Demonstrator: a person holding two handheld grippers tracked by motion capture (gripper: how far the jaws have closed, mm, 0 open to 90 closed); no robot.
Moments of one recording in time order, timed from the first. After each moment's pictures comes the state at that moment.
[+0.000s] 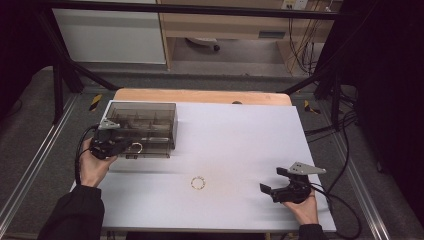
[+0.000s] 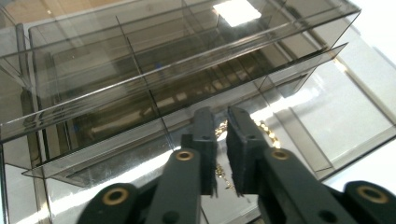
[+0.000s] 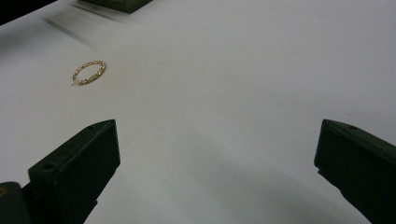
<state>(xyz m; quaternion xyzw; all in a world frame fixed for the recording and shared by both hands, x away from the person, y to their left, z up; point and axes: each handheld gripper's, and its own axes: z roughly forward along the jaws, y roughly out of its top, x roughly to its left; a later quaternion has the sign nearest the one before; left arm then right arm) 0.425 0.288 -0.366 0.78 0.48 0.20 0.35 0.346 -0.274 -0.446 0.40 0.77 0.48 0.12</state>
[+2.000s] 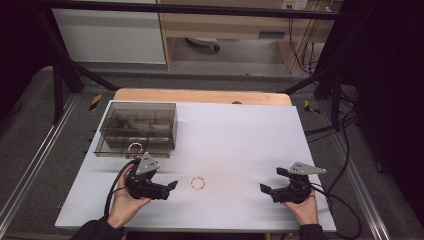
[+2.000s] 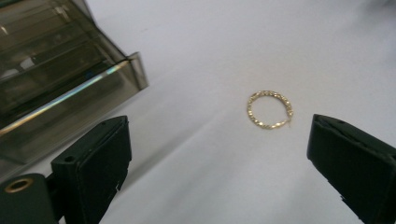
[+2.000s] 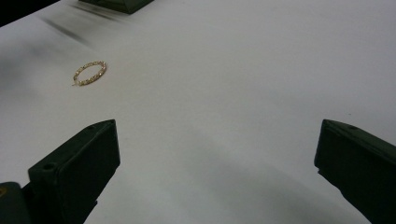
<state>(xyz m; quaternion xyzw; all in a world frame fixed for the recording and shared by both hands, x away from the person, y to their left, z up) 0.337 0.178 -0.393 0.84 0.35 0.17 0.39 0.345 -0.274 -0.445 0.40 0.77 0.48 0.12</state>
